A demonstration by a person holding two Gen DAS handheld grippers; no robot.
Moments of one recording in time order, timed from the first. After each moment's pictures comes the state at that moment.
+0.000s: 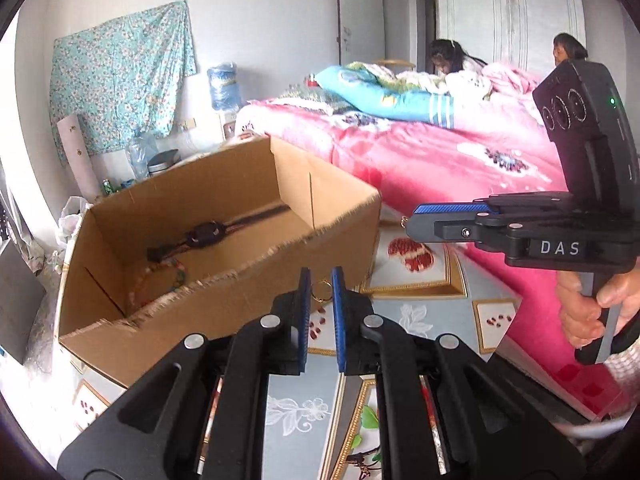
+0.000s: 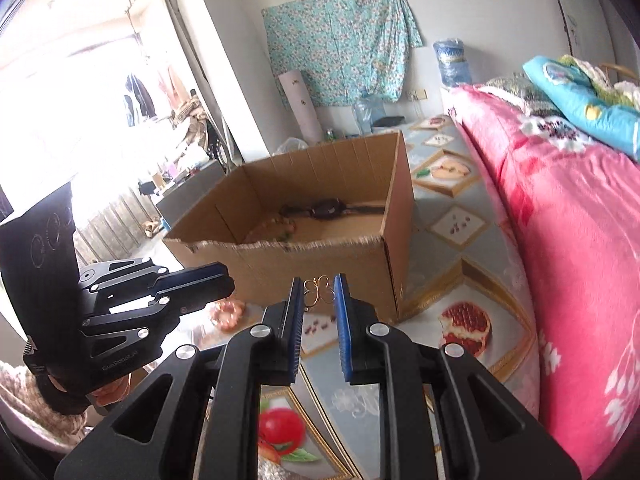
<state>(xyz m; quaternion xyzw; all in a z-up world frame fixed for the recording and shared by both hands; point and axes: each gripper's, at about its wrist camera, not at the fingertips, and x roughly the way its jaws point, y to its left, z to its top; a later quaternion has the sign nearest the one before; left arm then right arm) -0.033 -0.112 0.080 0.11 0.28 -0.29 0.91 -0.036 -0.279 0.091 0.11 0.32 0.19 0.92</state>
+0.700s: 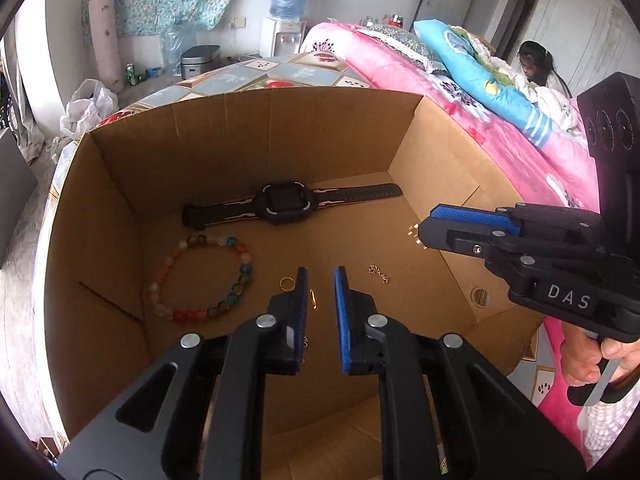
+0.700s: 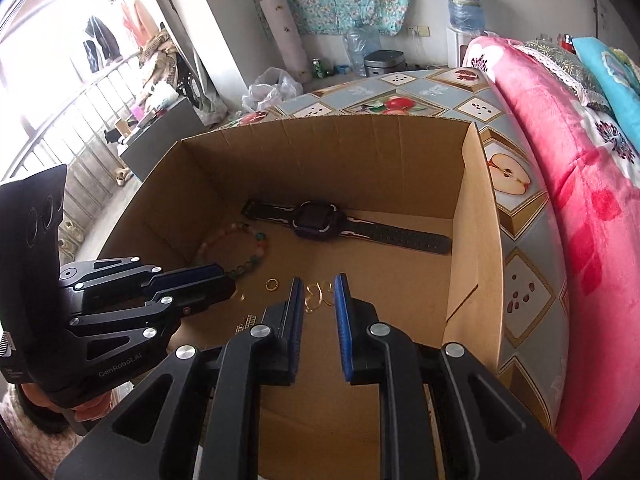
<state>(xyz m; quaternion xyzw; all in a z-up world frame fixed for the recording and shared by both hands) 0.143 -0.061 0.045 0.01 0.46 -0.22 0.86 0.138 -0.209 0.069 0.06 0.47 0.17 0.87</state>
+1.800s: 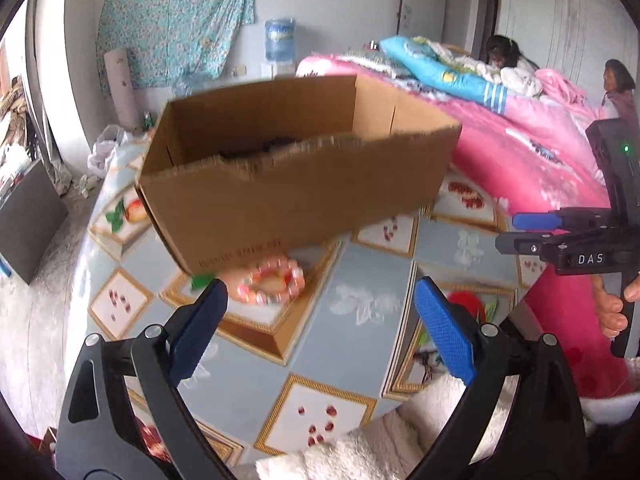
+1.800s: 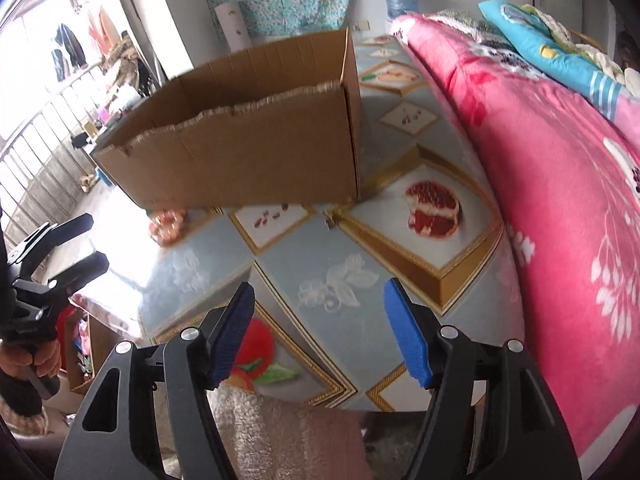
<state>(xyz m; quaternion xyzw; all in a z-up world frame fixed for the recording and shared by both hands) -0.051 -0.027 0.031 0.07 0.39 -0.21 0.90 -0.065 -0.254 0.031 0.07 0.48 0.07 0.87</state>
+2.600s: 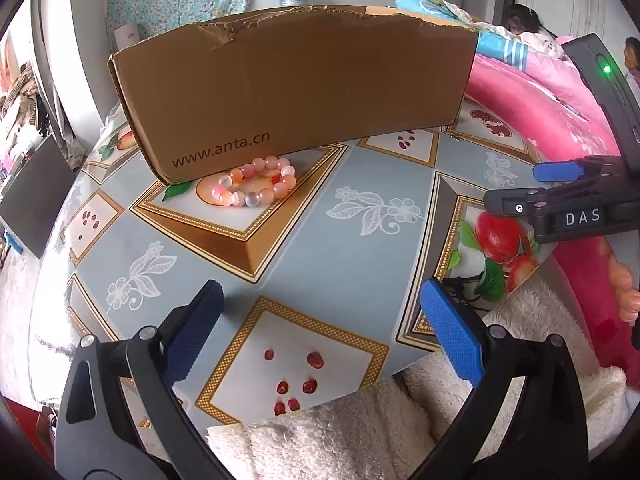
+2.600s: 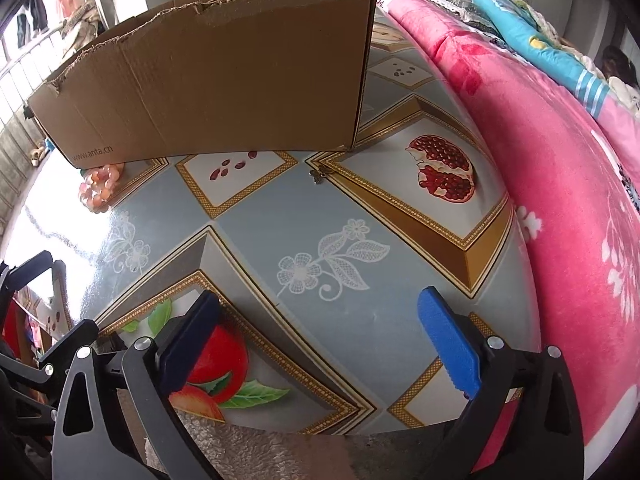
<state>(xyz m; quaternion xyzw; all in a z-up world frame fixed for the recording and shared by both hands) -0.070 -0.036 -0.032 0.08 0.41 -0.17 0.89 -0.047 -0.225 -0.012 0.00 0.52 -0.01 0.86</state>
